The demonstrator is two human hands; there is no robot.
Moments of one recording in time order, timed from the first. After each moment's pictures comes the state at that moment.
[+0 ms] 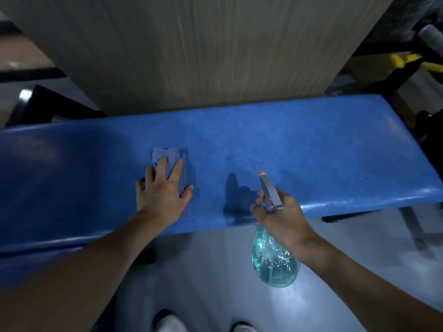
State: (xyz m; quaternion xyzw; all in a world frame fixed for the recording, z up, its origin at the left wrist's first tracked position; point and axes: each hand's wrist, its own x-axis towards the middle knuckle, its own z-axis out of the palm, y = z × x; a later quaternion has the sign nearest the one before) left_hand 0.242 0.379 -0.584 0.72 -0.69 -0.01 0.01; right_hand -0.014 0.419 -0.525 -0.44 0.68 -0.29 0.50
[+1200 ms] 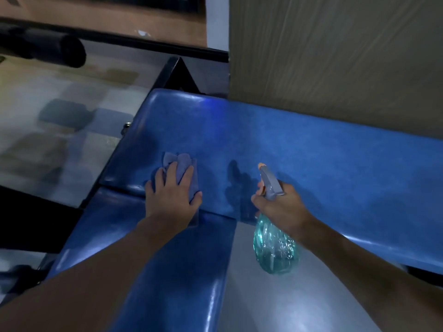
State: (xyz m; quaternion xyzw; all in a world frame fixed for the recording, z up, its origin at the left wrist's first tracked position) left_hand 0.516 0.502 -0.587 0.83 -0.56 0.00 0.01; right_hand 0.290 0.425 -0.533 -0.54 0.60 -0.20 0.55
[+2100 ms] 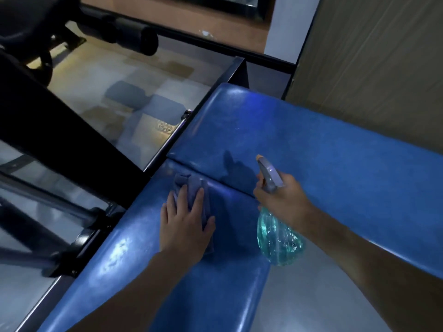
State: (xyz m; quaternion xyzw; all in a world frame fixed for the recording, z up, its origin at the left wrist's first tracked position) left_hand 0.528 0.643 -0.585 0.89 -0.46 -0.03 0.05; right_hand 0.385 0.481 -0.503 -0.68 0.50 -0.12 0.52
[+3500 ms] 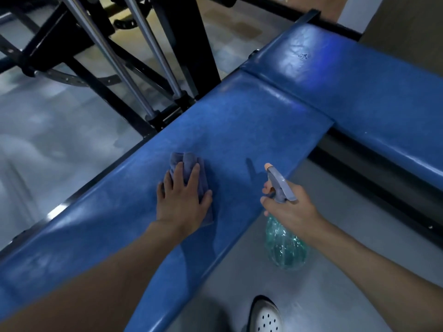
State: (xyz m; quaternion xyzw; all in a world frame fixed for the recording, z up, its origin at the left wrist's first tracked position) left_hand 0.414 0.924 -0.583 0.94 -0.31 -0.10 0.03; right_hand 0.253 0.747 -0.538 -0.71 0.36 -0.05 0.60
